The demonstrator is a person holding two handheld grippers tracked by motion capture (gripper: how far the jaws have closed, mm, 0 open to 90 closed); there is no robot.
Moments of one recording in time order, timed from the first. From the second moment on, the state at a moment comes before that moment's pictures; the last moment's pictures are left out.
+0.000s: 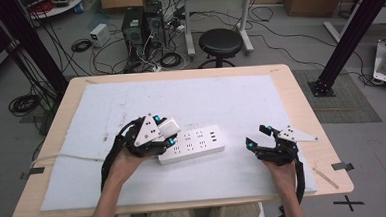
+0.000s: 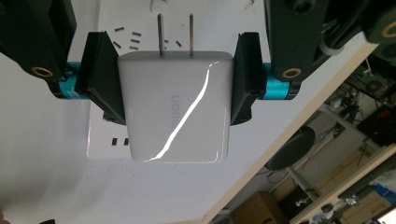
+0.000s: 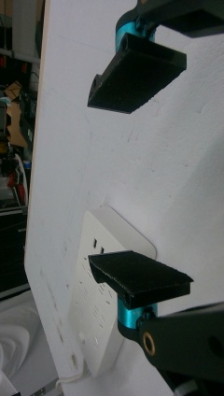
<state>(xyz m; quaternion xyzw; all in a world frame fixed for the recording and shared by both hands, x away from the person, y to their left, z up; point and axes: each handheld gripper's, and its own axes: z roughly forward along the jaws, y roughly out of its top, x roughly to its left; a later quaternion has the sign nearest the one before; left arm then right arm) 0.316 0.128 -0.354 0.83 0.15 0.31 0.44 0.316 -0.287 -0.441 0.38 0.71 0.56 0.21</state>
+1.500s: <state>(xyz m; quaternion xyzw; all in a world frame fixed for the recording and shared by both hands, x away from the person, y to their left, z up) 0.264 0.052 -0.369 0.74 0.01 0.51 0.43 0.330 -0.212 -0.370 0.26 0.71 0.66 -0.06</state>
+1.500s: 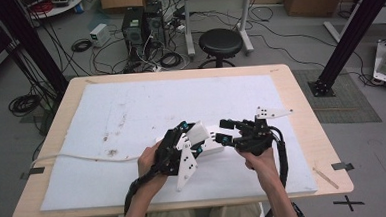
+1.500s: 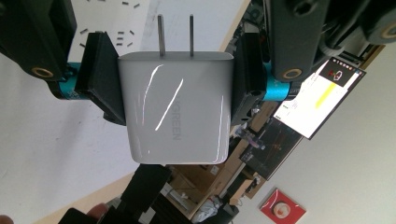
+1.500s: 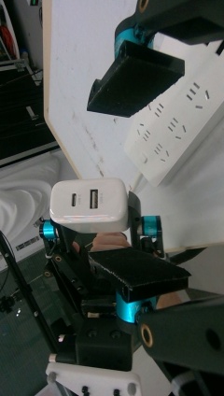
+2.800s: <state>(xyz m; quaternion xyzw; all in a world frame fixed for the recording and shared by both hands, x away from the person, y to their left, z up) 0.263 0.028 -0.372 0.74 0.01 0.50 0.46 0.335 -0.186 -0.375 0.26 0.70 0.66 -0.09</state>
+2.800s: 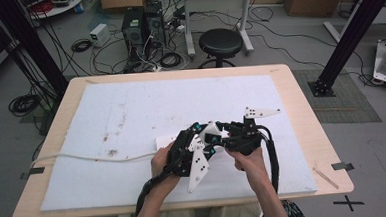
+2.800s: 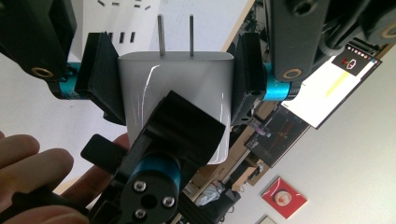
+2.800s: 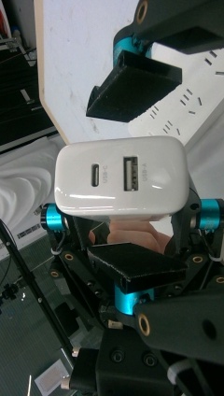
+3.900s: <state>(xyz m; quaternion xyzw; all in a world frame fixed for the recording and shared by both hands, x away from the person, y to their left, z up) 0.261 0.026 -0.372 0.73 0.00 0.50 0.46 0.333 -0.186 -0.381 0.24 0.69 0.67 -0.10</state>
